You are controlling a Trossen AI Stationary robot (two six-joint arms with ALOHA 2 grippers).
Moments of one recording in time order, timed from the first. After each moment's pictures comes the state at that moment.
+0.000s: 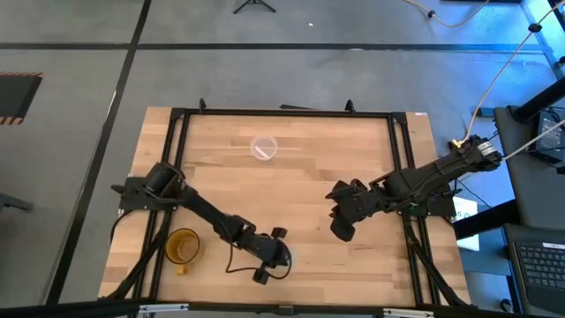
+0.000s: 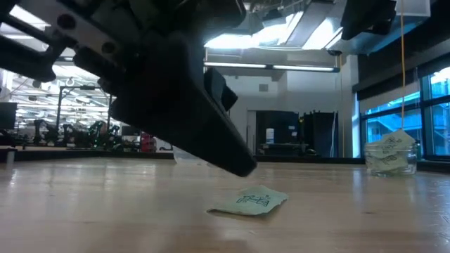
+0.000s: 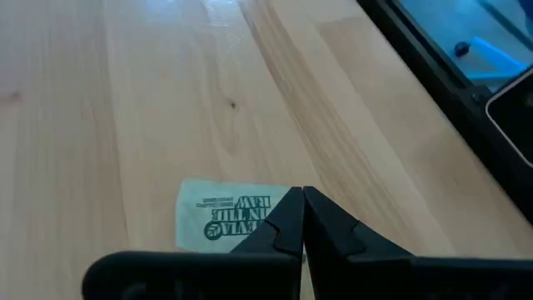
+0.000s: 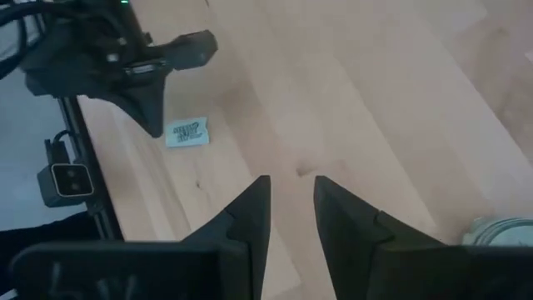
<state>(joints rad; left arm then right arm) -0.47 2.02 1.08 0.26 -0.04 -0.15 0.41 1.36 1.19 -0.86 0.20 0.89</state>
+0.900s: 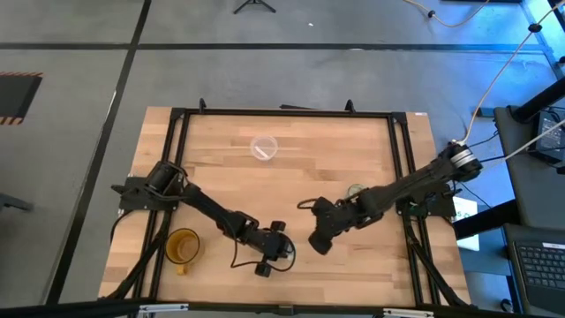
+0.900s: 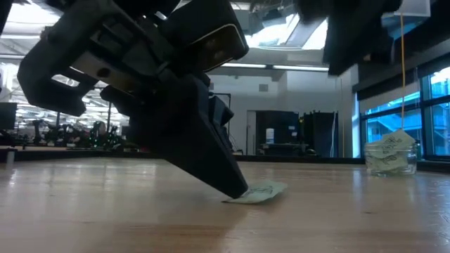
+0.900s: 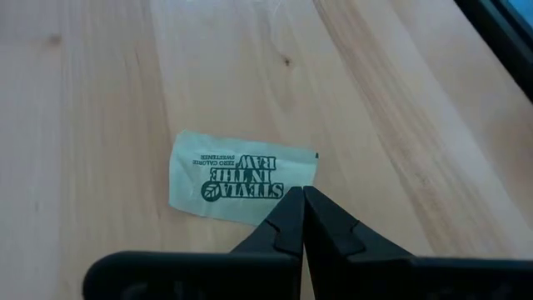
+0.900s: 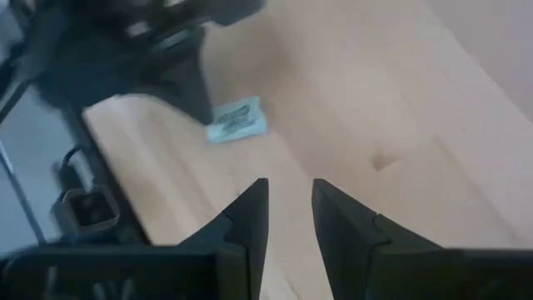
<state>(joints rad) -0.42 2.03 1.08 0.18 -0.05 -0.17 0.42 1.59 1.19 -0.65 0.08 1.07</state>
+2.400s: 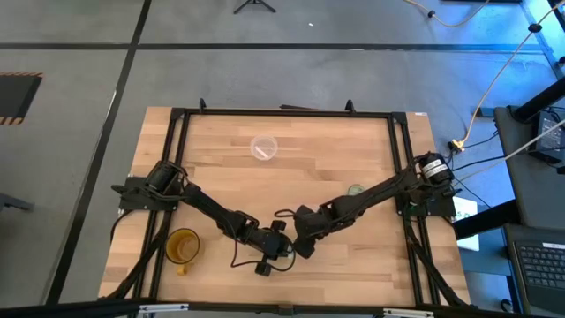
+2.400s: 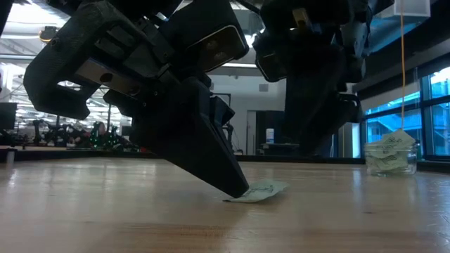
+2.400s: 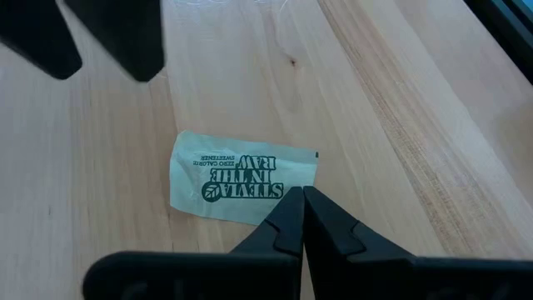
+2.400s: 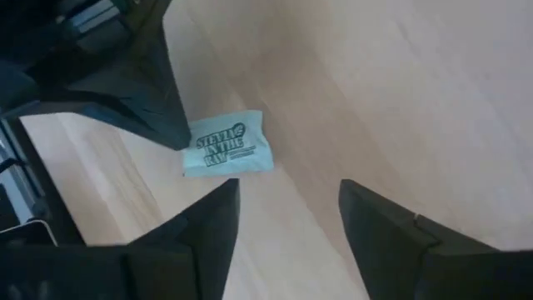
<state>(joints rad) -0.42 2.03 1.08 0.18 -0.06 -0.14 0.35 1.86 1.19 -0.42 -0.04 1.00</state>
